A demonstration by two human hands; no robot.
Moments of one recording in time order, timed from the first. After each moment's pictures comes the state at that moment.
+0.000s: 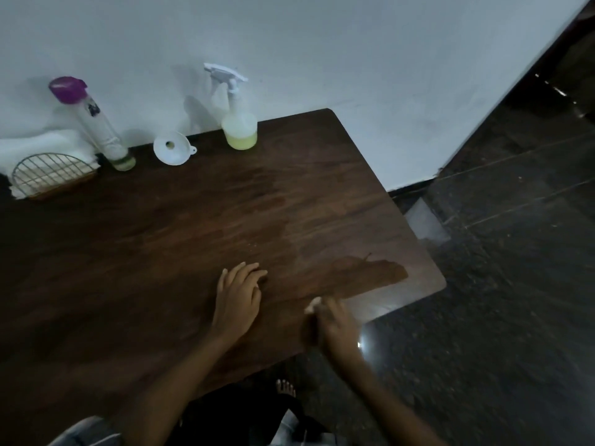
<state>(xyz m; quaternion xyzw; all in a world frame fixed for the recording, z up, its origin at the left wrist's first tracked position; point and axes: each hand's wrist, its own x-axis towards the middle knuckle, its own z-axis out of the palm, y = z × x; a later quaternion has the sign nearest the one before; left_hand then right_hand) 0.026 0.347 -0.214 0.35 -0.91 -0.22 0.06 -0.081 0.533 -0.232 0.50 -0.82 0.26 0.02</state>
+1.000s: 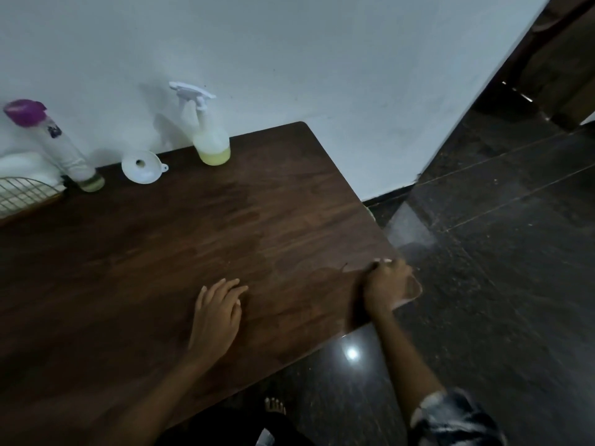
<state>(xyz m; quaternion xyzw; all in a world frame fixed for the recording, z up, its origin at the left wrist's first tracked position) 0.017 0.352 -0.216 0.34 -0.92 -0.20 0.05 -0.221 0.532 -0.212 0.05 -0.98 0.18 0.05</state>
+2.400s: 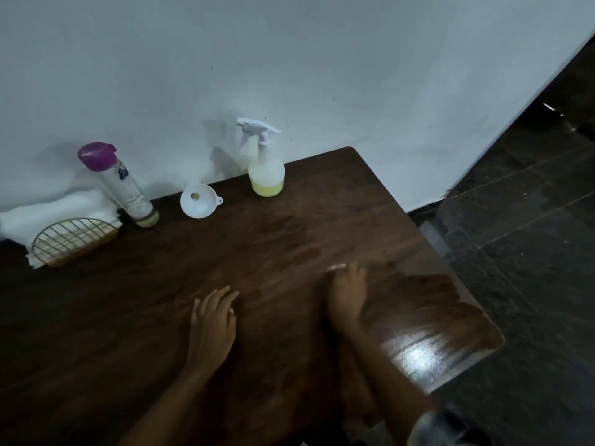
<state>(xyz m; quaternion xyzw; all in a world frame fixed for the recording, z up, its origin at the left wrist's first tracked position) 0.055 0.196 -0.215 0.40 -0.89 -0.20 0.05 -0.148 0.332 -0.224 0.23 -0.95 0.19 0.04</state>
